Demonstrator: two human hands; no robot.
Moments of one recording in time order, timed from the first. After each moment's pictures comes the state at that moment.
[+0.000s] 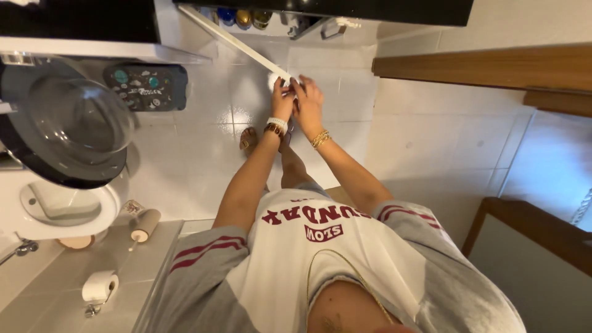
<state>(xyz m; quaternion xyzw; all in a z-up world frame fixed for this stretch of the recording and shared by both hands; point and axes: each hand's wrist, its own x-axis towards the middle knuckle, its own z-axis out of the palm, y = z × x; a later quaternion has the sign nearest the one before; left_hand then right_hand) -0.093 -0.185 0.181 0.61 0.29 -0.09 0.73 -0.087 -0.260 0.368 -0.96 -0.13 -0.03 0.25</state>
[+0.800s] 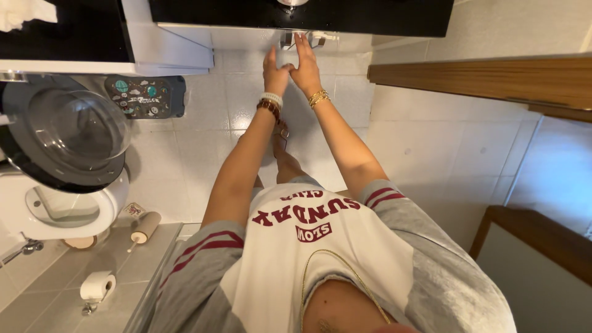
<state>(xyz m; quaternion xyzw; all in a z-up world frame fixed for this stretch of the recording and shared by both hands) 0.025 -0.207 0.218 0.77 0.24 -0.06 0.58 0.049 -0.320 0.286 -0.91 -0.06 0.07 0.40</state>
